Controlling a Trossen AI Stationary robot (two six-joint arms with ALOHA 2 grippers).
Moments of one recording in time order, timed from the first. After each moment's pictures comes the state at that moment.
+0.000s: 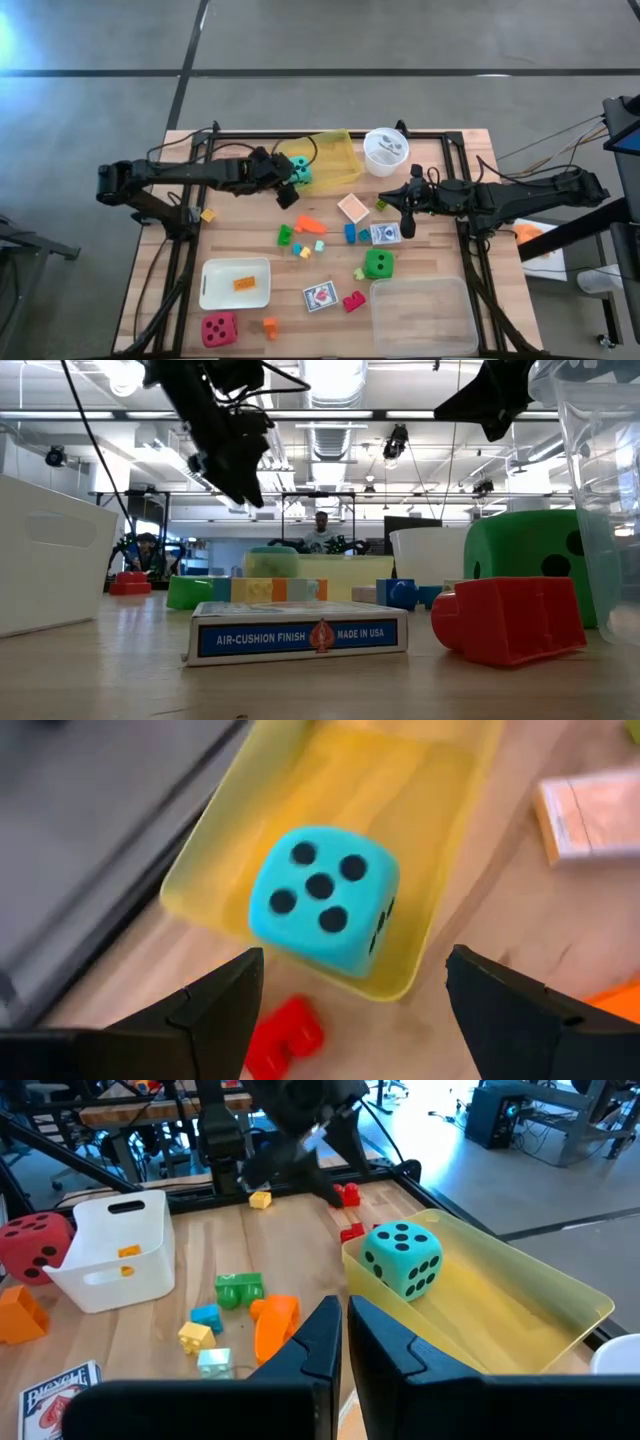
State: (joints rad) left arm 0.20 1.43 1.03 -0.60 -0.45 -0.30; right arm 0.10 0.83 0.57 -0.03 0.34 0.18
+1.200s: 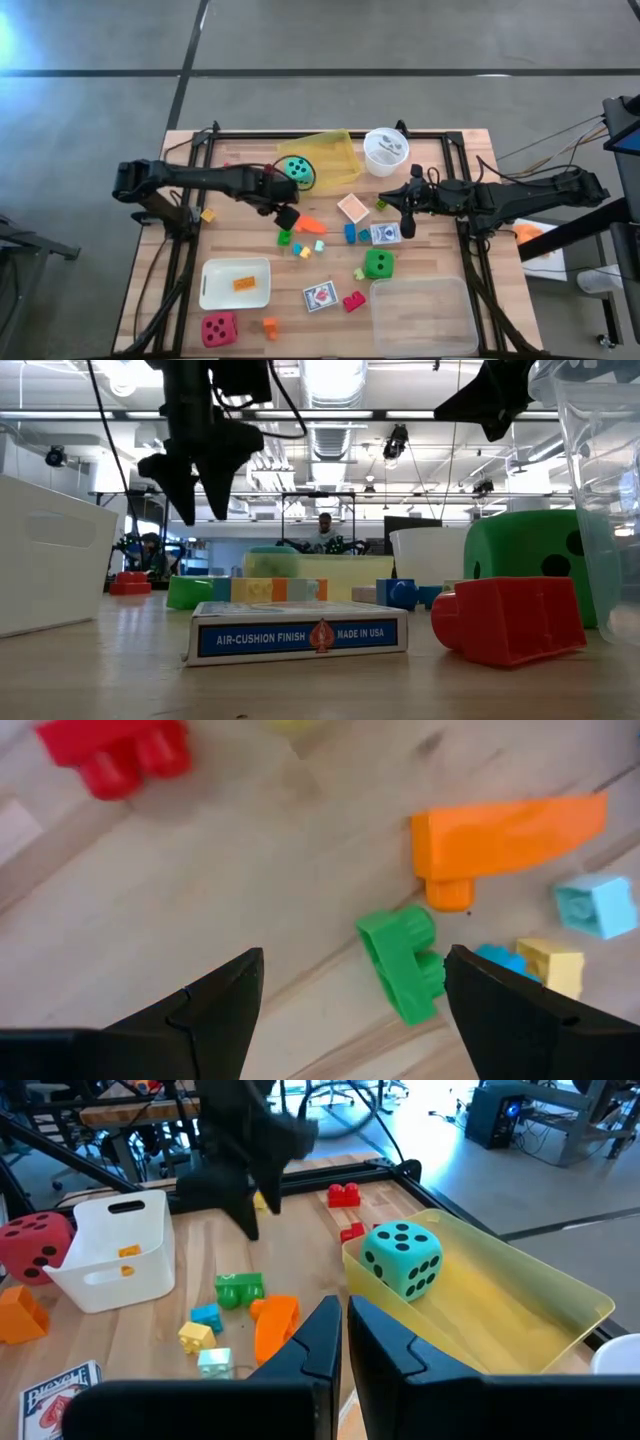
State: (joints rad) left arm 0.07 1.58 1.17 -1.02 -0.10 -0.87; right arm 0.10 0.83 0.57 -0.03 0.34 0.18
